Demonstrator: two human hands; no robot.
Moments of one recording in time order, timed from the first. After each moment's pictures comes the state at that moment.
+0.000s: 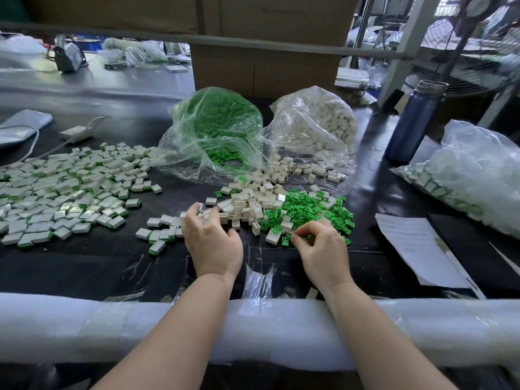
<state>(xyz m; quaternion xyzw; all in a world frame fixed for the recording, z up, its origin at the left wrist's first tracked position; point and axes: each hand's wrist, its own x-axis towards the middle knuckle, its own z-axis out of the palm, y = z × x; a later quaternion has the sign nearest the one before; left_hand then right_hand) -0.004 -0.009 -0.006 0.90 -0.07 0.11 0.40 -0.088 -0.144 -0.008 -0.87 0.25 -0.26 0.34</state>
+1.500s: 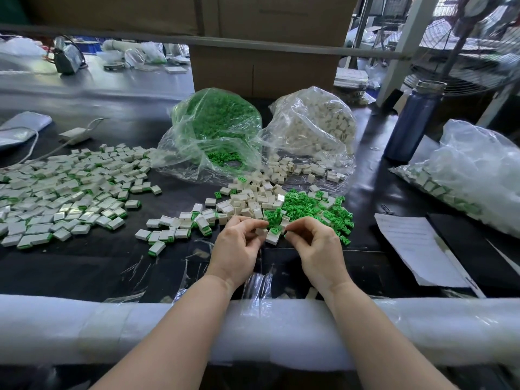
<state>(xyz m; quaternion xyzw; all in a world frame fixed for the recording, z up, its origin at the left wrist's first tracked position) -0.010 -0.015 -0.006 0.80 -0.28 -0.03 0.53 -0.088 -0.140 -0.005 -0.83 0.18 -0.27 0.45</state>
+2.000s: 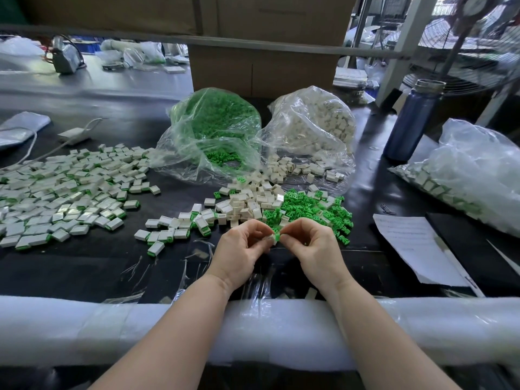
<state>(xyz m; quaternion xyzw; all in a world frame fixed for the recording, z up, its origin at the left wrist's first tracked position) -0.010 -0.015 -0.009 0.75 -0.29 -0.13 0.58 -0.088 -0.138 0.001 -0.78 0.13 -0.25 0.56</state>
